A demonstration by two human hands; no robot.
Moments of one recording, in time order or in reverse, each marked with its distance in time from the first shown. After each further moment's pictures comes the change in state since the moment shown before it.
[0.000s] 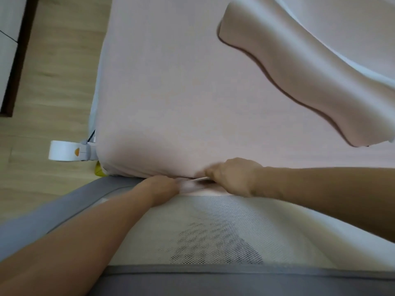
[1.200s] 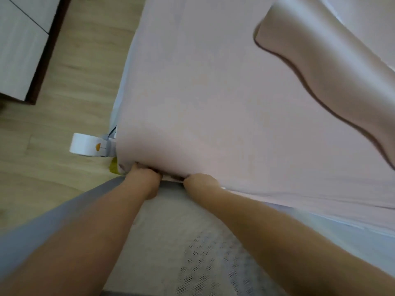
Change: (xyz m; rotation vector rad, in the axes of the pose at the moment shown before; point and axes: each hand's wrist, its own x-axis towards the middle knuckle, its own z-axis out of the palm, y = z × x) left_hand -0.004 -0.073 0.030 0.081 -0.066 -0.338; right_hand 0.116 -0.075 0.030 0.139 -0.049 0.227
